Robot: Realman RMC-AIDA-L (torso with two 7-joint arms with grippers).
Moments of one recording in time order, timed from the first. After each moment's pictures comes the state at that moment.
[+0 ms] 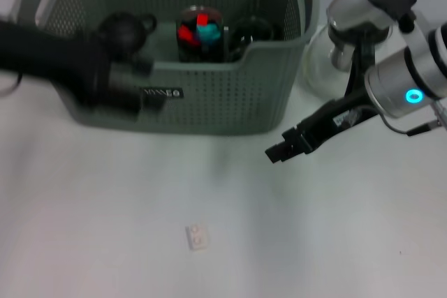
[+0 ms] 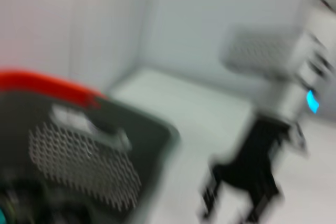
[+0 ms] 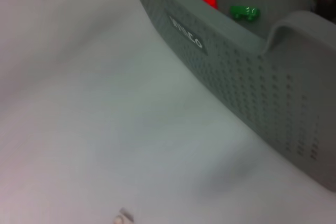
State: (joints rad) left arm -0.62 -2.00 -2.42 -1.27 -1.01 1.92 -1.90; right arm 0.78 2.08 -1.28 -1.02 -2.34 -1.45 2.41
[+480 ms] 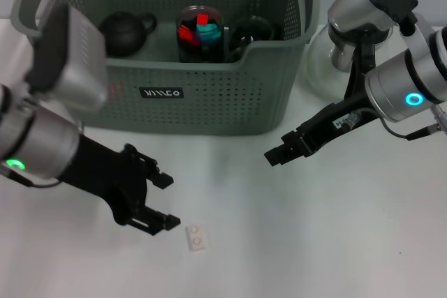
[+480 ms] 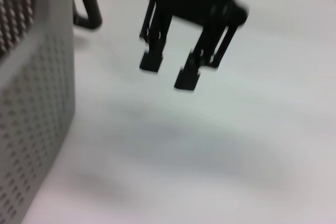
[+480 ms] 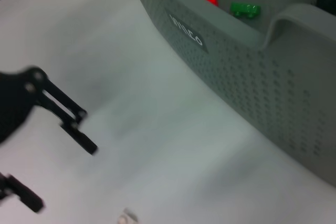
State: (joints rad) left arm -0.49 -2.16 -2.08 -1.34 -0.72 1.78 -1.80; right arm 0.78 2.09 -1.27 -1.01 -2.34 -1.45 2.41
